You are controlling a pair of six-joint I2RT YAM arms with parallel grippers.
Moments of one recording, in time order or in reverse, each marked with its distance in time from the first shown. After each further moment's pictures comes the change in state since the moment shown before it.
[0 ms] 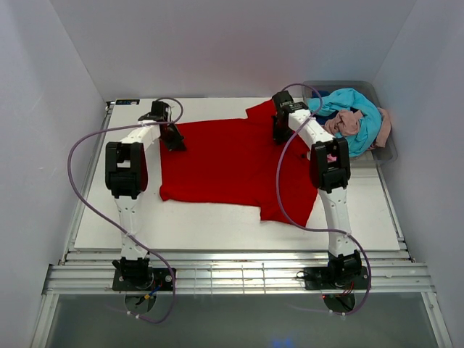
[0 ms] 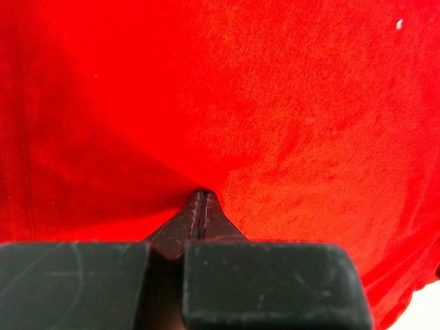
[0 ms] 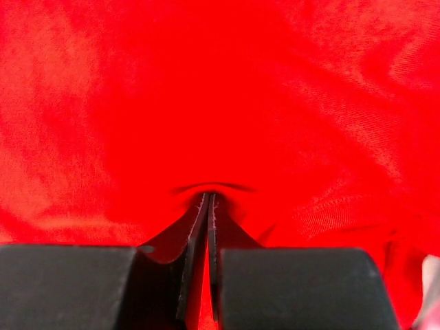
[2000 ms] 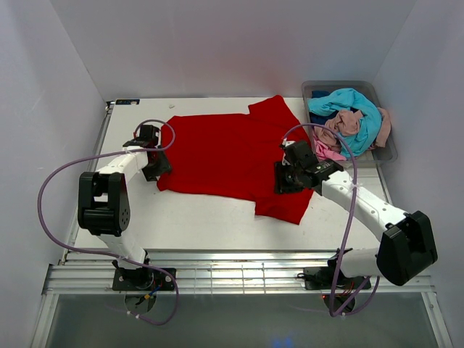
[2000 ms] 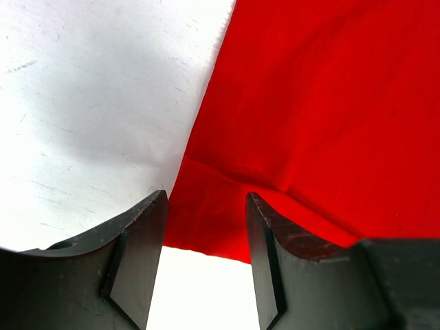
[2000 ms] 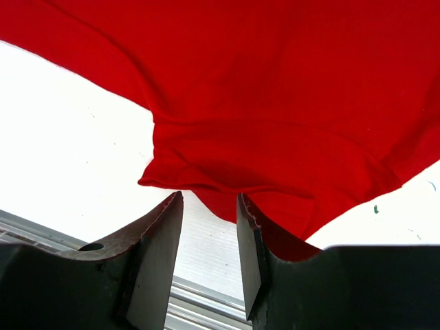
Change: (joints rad) left arm 0.003 -0.512 -0.567 -0.005 -0.319 0.100; right arm 0.246 -1.125 -1.173 0.204 -0.148 0.051
